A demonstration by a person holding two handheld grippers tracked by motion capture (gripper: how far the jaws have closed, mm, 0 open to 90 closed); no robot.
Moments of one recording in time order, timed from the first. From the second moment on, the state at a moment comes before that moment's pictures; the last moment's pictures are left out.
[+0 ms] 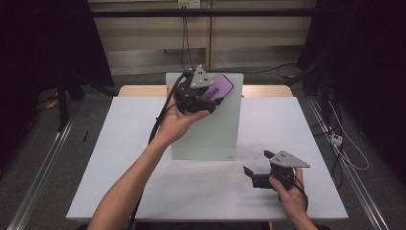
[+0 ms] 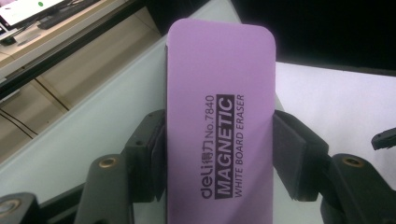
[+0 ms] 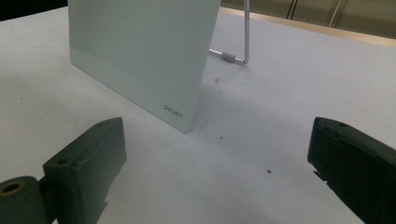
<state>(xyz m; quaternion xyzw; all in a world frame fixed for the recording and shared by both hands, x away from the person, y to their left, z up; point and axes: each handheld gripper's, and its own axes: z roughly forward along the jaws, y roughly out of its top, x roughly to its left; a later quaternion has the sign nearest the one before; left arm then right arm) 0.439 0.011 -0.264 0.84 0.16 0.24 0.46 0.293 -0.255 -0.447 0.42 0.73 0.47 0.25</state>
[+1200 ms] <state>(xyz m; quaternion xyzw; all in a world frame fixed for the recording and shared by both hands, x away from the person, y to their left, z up) 0.434 0.023 -0.282 0.85 0.16 0.21 0.45 0.292 -0.255 -0.447 0.42 0.73 0.47 0.25</state>
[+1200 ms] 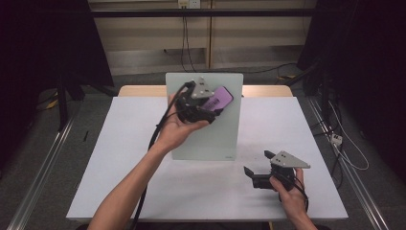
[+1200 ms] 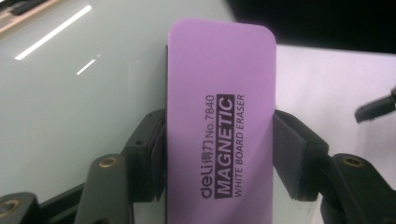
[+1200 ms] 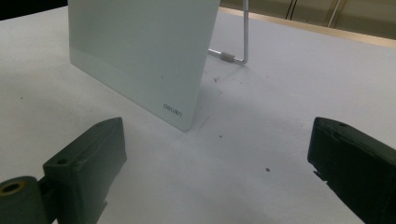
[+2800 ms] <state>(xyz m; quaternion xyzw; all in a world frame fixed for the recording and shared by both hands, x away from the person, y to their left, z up) 0.414 0.169 -0.300 0.80 0.27 0.23 0.48 0.300 -0.248 -0.449 0.43 0.73 0.47 0.25</state>
